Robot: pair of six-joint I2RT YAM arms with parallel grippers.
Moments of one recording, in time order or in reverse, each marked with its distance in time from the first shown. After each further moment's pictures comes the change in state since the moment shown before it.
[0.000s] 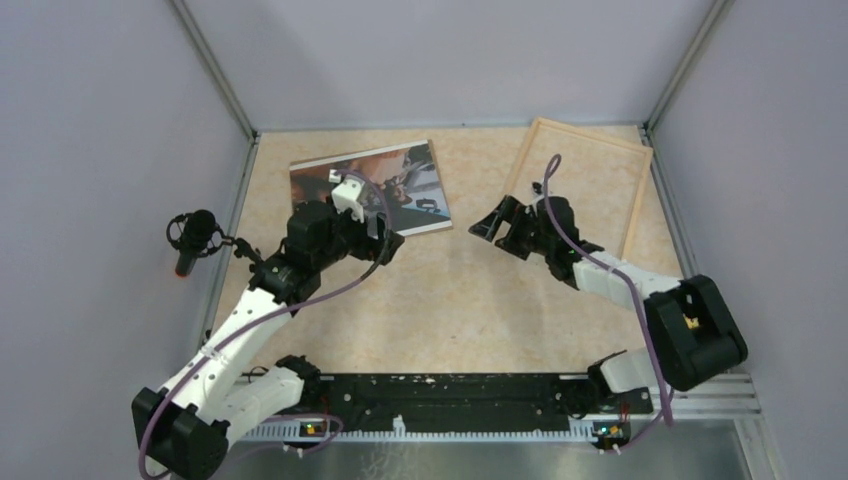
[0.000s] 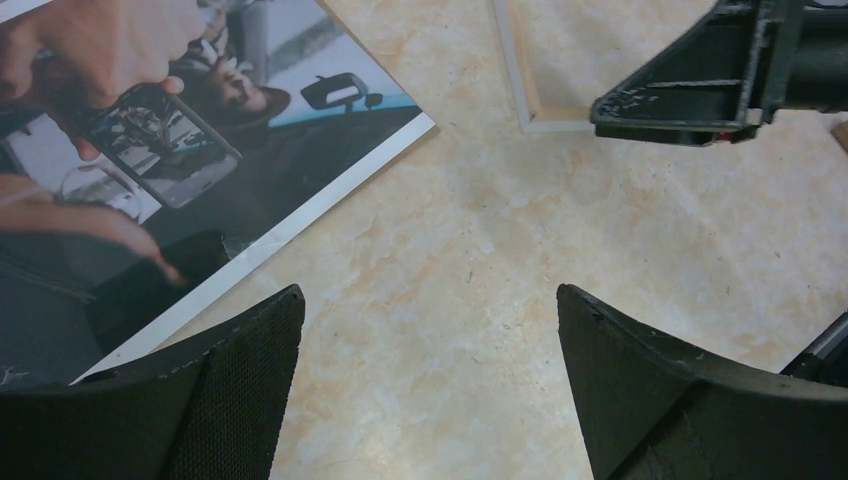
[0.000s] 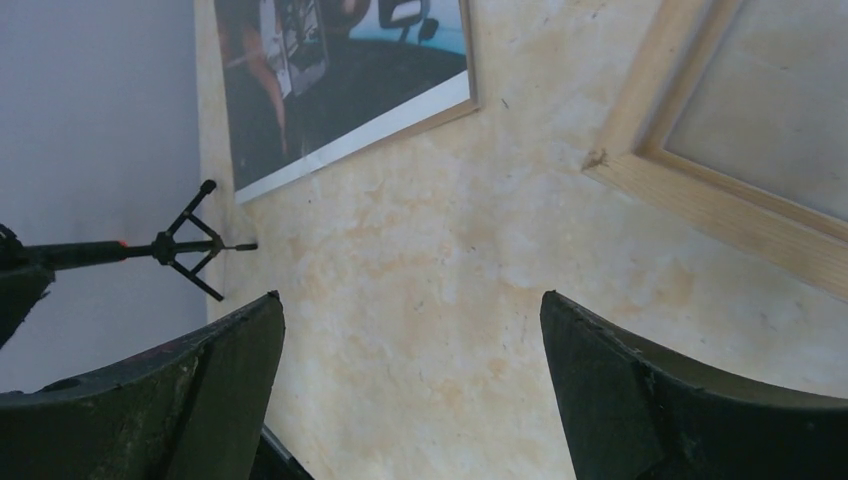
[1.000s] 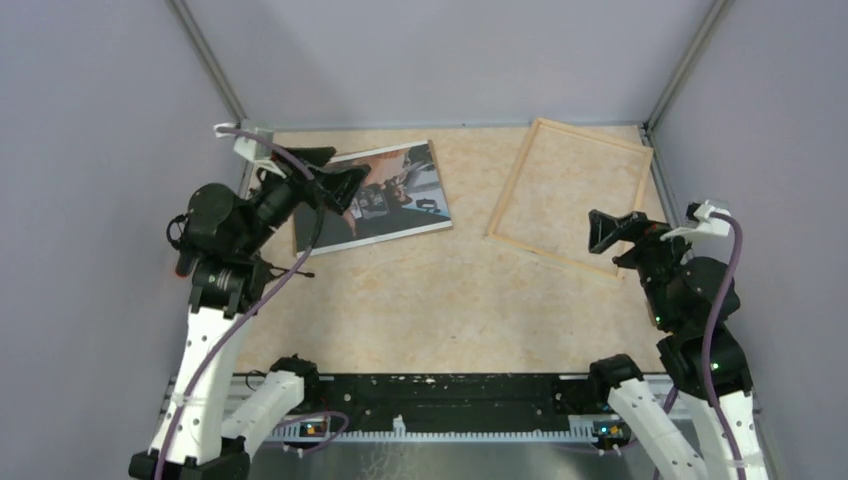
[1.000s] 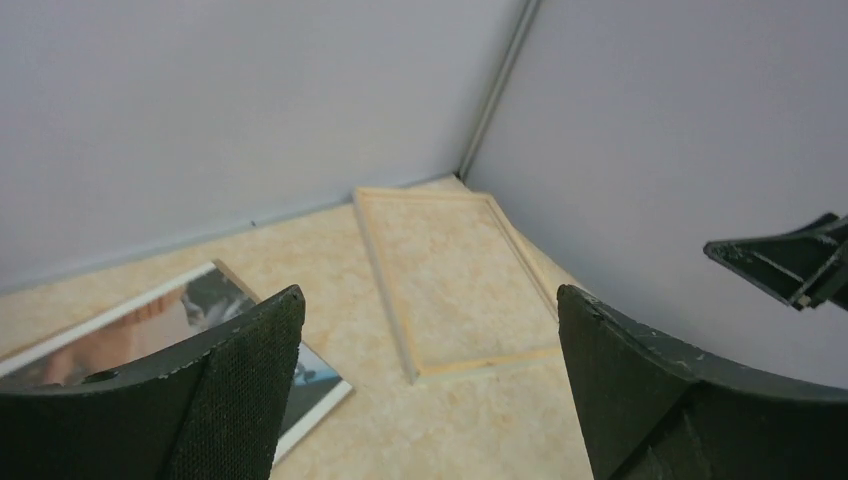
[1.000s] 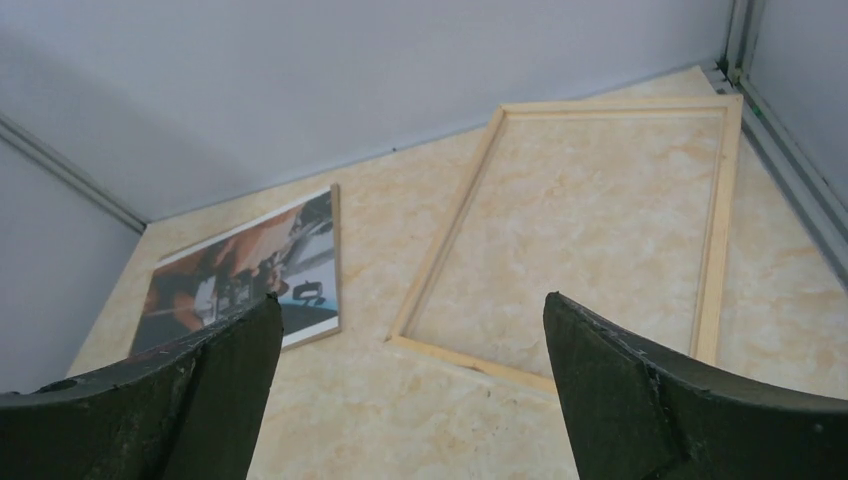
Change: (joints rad) left arm 0.276 -0.112 0.332 0.199 0.290 -0.253; right arm -0.138 -0.935 0.265 -0.695 0.466 -0.476
